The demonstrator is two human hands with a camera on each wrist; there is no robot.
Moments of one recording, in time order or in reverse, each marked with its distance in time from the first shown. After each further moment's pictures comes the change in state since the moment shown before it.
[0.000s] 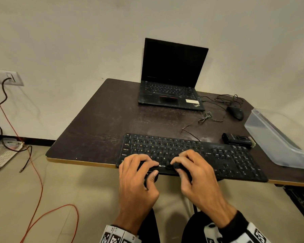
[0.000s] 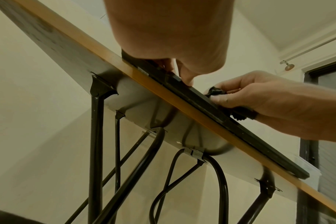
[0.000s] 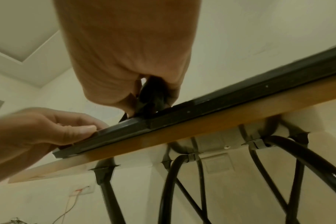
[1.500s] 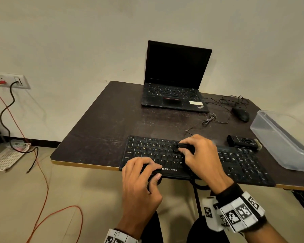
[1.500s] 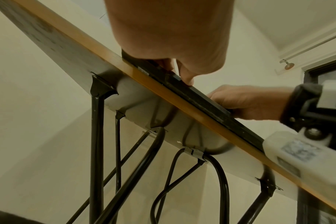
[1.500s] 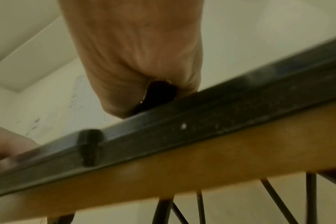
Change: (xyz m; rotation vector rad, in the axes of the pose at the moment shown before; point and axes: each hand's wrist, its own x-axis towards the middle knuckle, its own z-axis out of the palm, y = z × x) left_hand 0.003 0.001 0.001 0.002 -0.003 0.008; right_hand 0.069 0.022 -0.005 -0.026 -0.062 0.304
